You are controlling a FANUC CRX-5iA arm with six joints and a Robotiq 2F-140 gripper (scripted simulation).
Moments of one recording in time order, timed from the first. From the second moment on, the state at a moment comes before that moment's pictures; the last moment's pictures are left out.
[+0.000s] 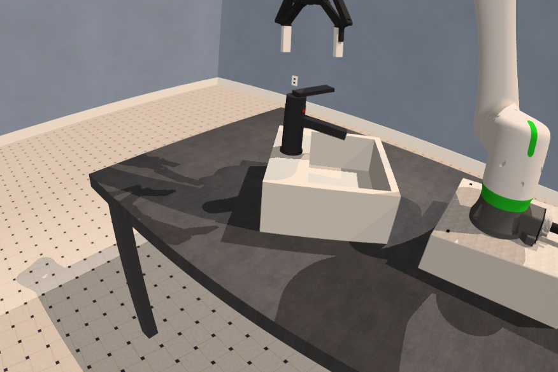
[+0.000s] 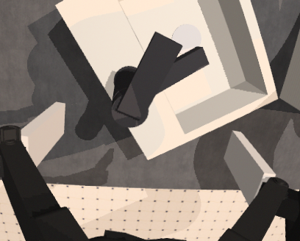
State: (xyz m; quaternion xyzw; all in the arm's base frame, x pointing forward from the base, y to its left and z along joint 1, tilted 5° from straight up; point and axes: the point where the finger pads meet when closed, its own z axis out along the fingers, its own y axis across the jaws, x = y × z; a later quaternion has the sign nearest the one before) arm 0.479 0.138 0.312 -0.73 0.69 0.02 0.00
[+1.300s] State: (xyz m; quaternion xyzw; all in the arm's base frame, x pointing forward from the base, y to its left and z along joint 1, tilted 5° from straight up) arm 0.469 0.089 0.316 -0.62 0.79 -0.03 0.03
